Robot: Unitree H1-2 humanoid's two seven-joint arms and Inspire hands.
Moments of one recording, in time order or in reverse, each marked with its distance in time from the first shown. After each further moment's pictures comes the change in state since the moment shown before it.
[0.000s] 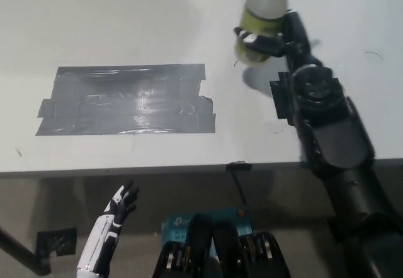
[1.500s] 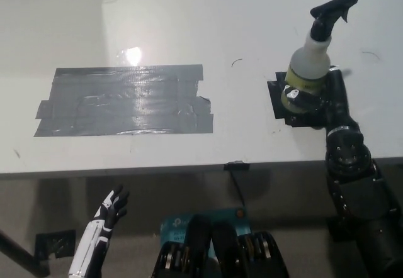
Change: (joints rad) left_arm 0.024 0.000 0.026 -0.004 -0.002 -0.004 0.000; right_arm 0.190 -0.061 0.008 0.168 -0.086 -0.323 -0.081
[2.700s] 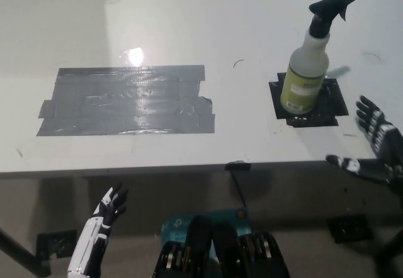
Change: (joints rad) left_arm -0.009 0.003 0.003 0.001 -0.007 0.003 -0.001; right_arm 0.482 -0.178 -0.102 -0.602 0.334 -0.002 0.447
